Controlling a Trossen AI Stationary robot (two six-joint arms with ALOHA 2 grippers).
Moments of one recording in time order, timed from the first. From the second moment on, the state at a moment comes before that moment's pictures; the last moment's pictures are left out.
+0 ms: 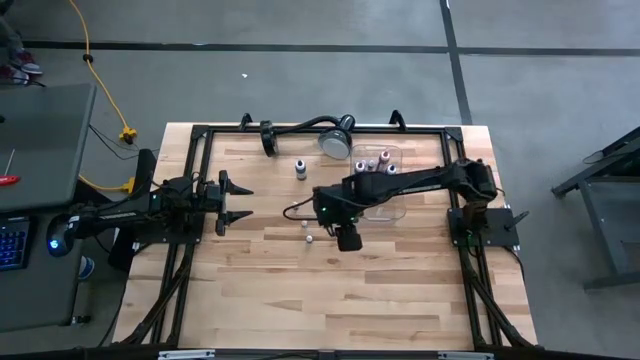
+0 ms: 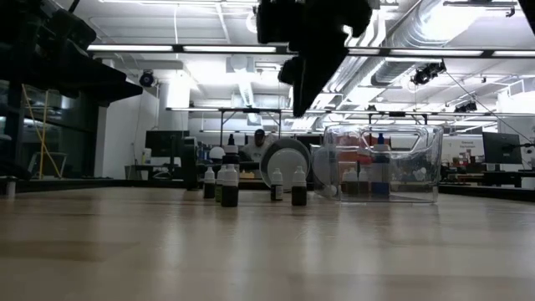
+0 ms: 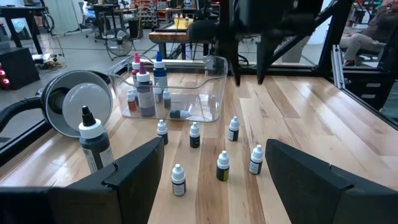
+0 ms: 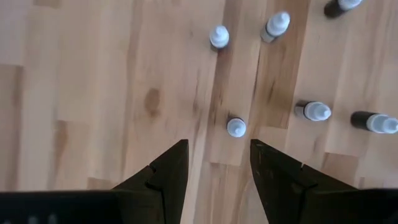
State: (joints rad) left arm 0.14 0.02 0.08 -0.16 0.07 0.02; right arm 0.04 1.93 1.65 -1.00 -0.10 -0.06
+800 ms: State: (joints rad) left arm 0.14 0.02 0.08 -0.16 0.07 0.02; right arm 0.02 2.01 1.52 -0.86 -0.05 -0.05
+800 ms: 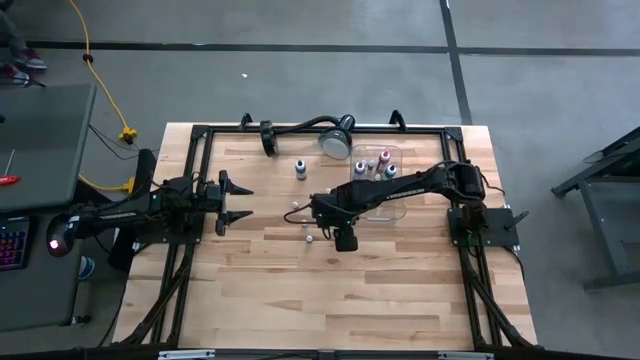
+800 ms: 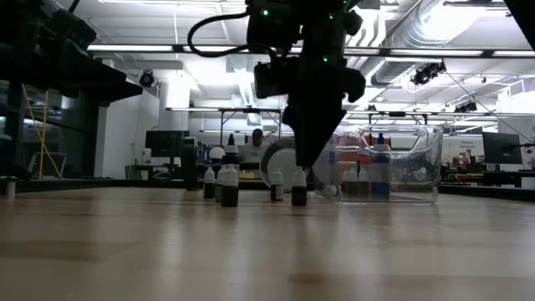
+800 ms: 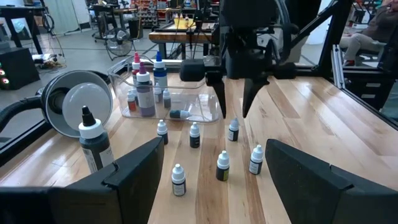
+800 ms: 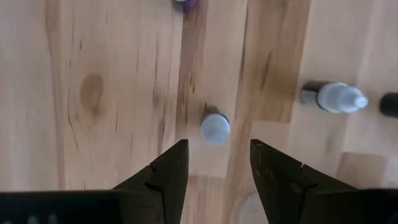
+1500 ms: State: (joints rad) left arm 0.14 0.02 0.08 -0.16 0.07 0.02; right arm 0.02 2.01 1.49 -0.78 -0.06 -0.02
